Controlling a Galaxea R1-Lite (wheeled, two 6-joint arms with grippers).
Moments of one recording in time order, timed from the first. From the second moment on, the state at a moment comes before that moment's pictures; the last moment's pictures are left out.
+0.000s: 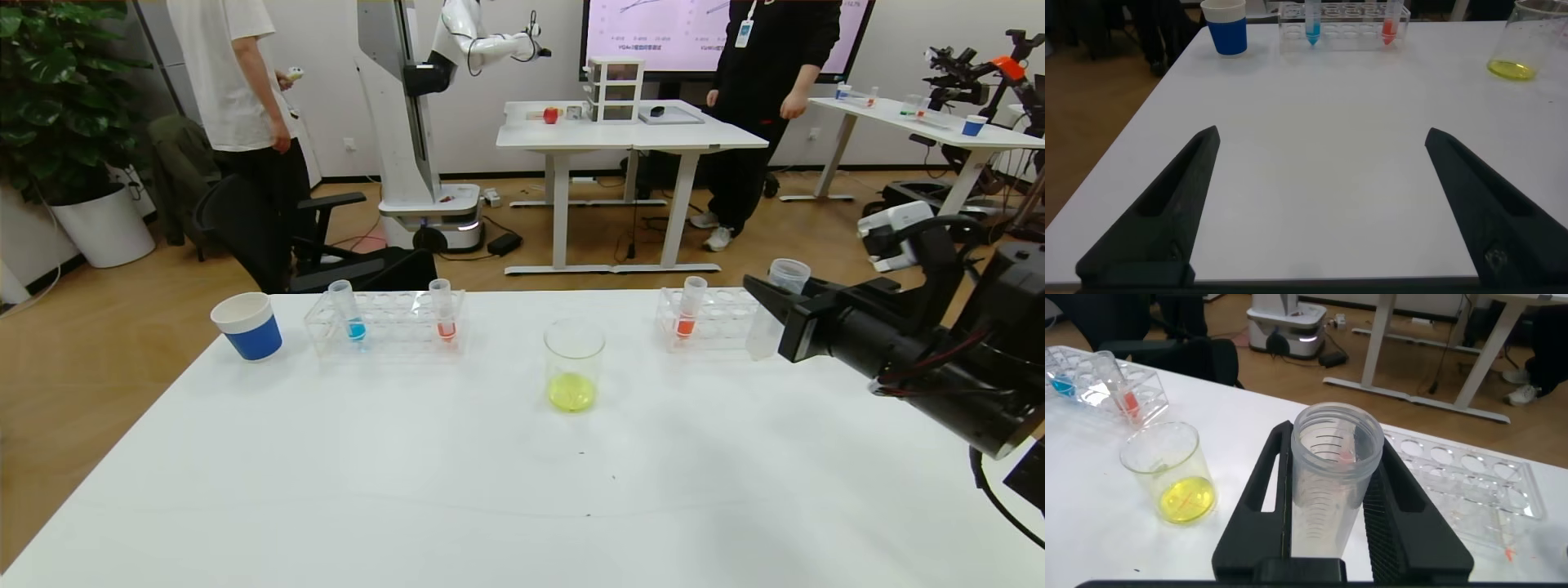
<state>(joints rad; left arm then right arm) 0.00 0.00 0.00 0.00 0.00 0.01 0.25 1.64 -0.57 -1.05 0.07 -0.01</state>
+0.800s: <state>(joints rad) 0.00 0.00 0.00 0.00 0.00 0.01 -0.41 1.84 -0.90 -0.96 0.43 -0.01</state>
